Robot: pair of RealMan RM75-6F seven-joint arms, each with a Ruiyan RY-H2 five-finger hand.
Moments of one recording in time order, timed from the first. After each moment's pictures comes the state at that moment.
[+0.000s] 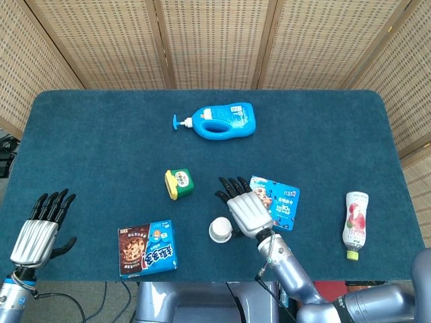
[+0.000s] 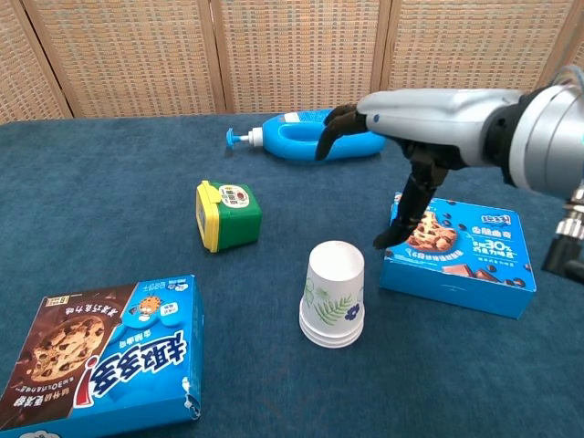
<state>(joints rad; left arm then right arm) -0.12 -1.19 0.01 -1.69 1.56 1.45 0.27 0.89 -1.43 0.14 -2.12 -0.74 1.29 -0.80</state>
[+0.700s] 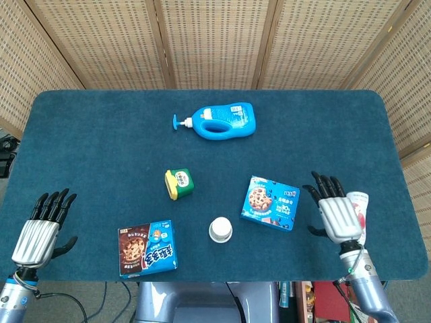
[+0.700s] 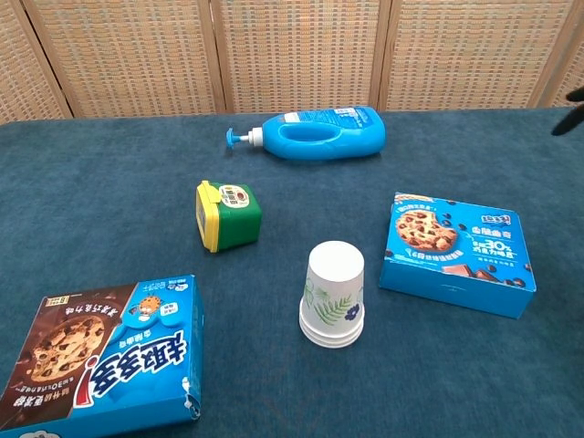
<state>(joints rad) -0.12 -1.21 0.01 -1.69 1.57 1.46 0.29 0.50 -1.18 -0.10 -1.92 -1.18 1.46 -0.35</state>
